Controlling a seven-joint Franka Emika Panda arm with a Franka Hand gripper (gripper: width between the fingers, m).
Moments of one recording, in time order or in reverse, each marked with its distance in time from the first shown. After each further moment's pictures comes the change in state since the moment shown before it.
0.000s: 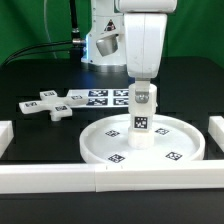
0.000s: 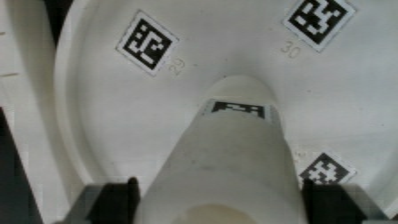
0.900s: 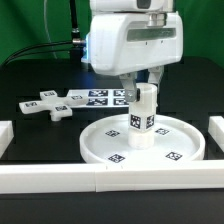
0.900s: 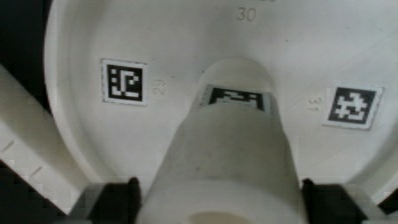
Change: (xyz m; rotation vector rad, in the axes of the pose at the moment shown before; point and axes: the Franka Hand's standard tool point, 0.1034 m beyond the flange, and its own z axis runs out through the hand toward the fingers) arm 0.000 -0.002 -0.001 -0.014 0.031 0.570
